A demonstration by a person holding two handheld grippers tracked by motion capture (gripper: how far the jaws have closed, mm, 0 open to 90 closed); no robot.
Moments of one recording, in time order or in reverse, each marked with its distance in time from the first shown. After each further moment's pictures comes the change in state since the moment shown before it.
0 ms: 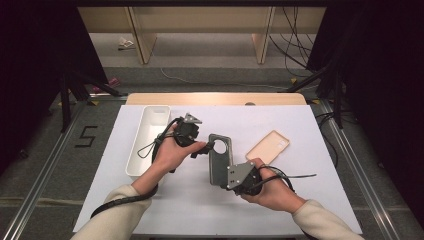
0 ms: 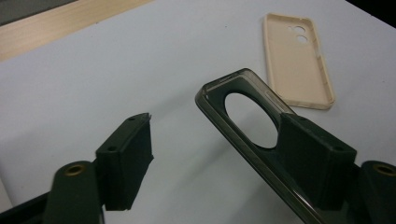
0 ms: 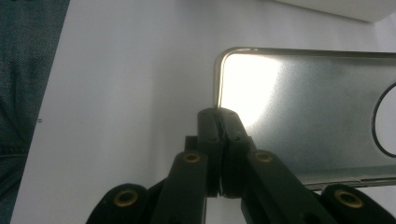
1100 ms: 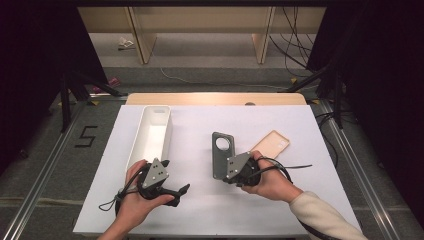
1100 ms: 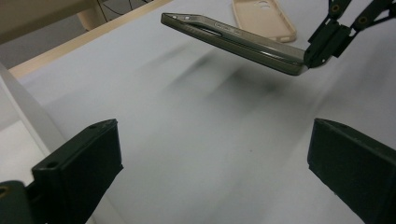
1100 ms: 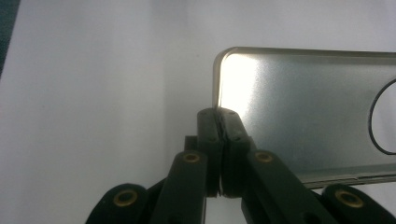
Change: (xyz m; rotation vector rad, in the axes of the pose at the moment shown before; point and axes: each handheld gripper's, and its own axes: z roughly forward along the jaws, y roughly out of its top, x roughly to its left) left arm -0.011 -0.132 -0.072 -0.221 0.028 0.225; right arm -0.023 -0.009 0.011 0.056 0.018 0.055
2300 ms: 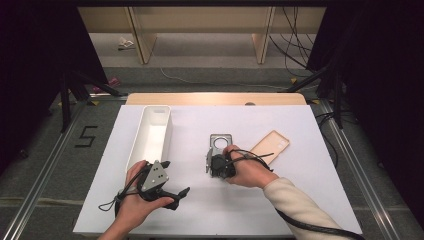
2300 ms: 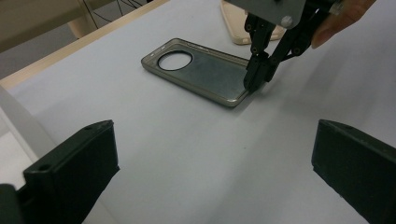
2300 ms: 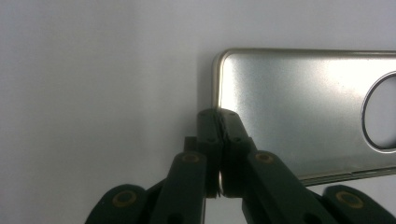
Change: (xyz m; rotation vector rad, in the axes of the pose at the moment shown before) left arm -0.001 -0.005 -0.001 -0.016 -0.032 0.052; right arm -0.029 0.038 0.056 0.416 0.005 -0.028
